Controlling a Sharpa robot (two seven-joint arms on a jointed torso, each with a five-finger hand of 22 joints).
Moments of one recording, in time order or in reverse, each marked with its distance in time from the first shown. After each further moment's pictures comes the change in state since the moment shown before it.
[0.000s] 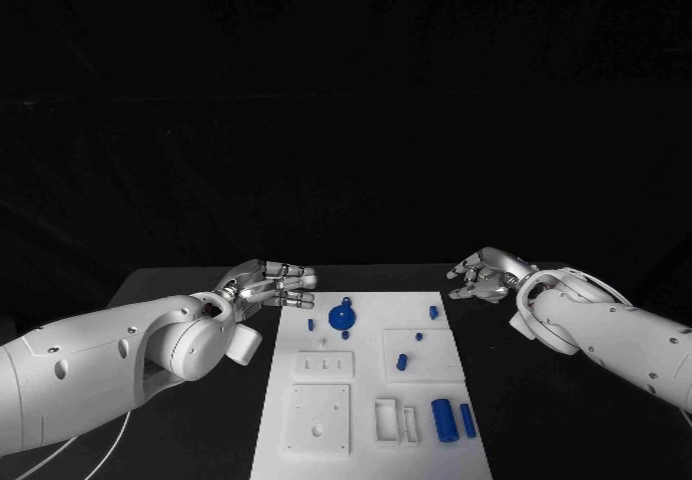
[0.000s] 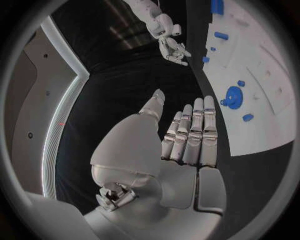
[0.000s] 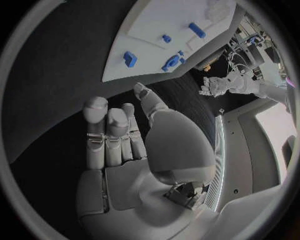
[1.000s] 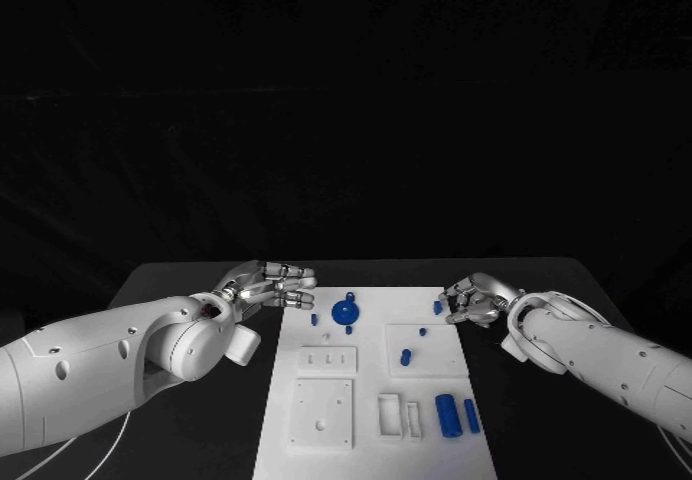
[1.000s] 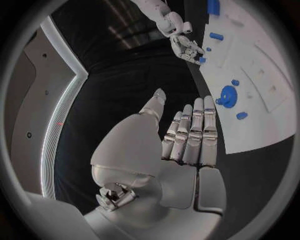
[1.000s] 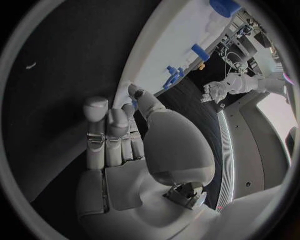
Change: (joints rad) left arm -0.014 0.004 0.000 -0.009 -0.005 0.015 0.005; left_hand 0.008 0.000 0.000 -0.019 0.000 0.000 0.000 0.000 0.000 0.000 0.000 0.000 0.000 0.000 0.000 0.000 0.000 0.000 0.000 0.000 0.000 0.000; right arm -0.075 0.078 0.000 -0.134 0.059 0.064 0.075; right_hand 0.033 0.014 0.046 -0.066 0.058 -0.055 -0.014 0.000 -0.002 -0.001 -0.016 -0.015 0.001 -0.001 -0.010 0.000 0.009 0.000 0.000 -0.011 -0.025 0.000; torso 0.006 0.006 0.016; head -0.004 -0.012
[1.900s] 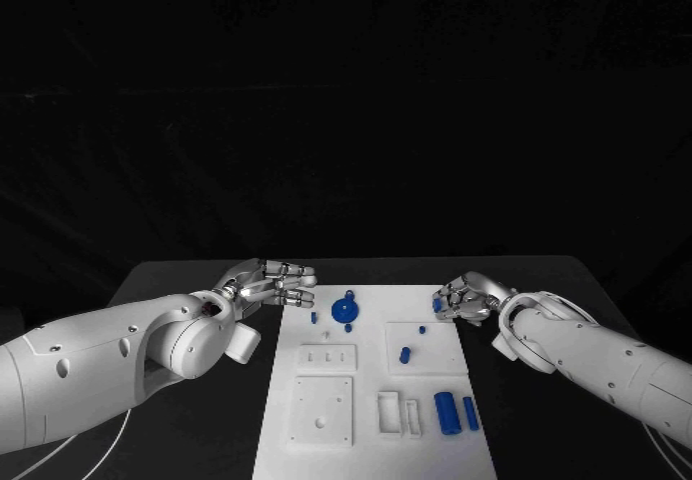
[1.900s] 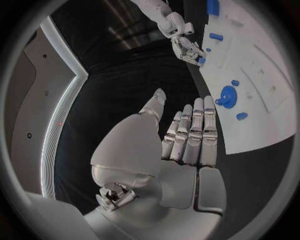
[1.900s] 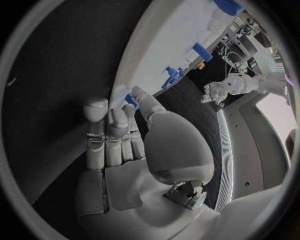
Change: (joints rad) left arm -0.001 0.004 0.000 -0.004 -0.006 0.003 -0.001; left_hand 0.000 0.000 0.000 0.000 0.000 0.000 0.000 0.000 0.000 0.000 0.000 0.000 0.000 0.000 0.000 0.000 0.000 0.000 0.000 0.000 0.000 0.000; right arm -0.006 0.034 0.000 -0.019 0.001 -0.028 0.002; right_hand -0.037 0.037 -0.028 0.036 -0.105 0.052 0.009 0.000 0.000 0.007 0.008 0.019 0.022 0.000 0.000 0.001 0.010 0.000 0.000 0.000 0.000 0.000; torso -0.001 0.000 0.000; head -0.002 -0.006
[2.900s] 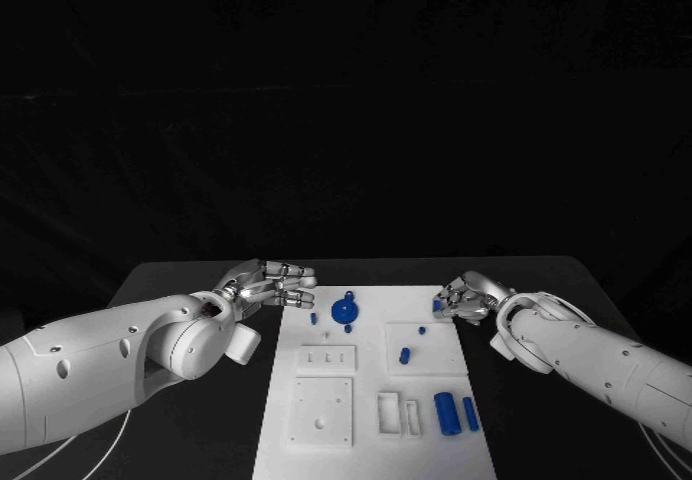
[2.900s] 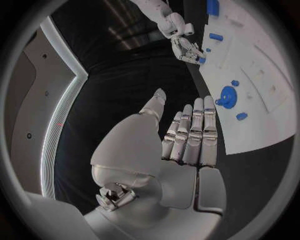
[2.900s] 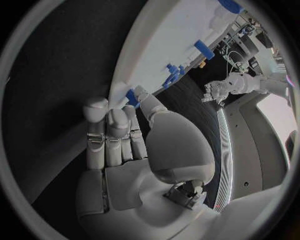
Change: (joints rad) left arm -0.001 0.001 0.000 -0.001 -0.001 0.002 -0.001; left_hand 0.000 0.000 0.004 -0.004 0.000 -0.004 0.004 0.000 0.000 0.000 0.000 0.000 0.000 0.000 0.000 0.000 0.000 0.000 0.000 0.000 0.000 0.000; right arm 0.000 0.009 0.000 -0.005 0.003 -0.020 -0.003; right_hand -0.018 0.017 0.050 0.011 -0.074 0.138 -0.008 -0.001 0.002 0.009 0.009 0.023 0.020 0.004 0.004 0.008 0.005 0.000 0.000 0.000 0.012 0.000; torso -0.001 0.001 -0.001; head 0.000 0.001
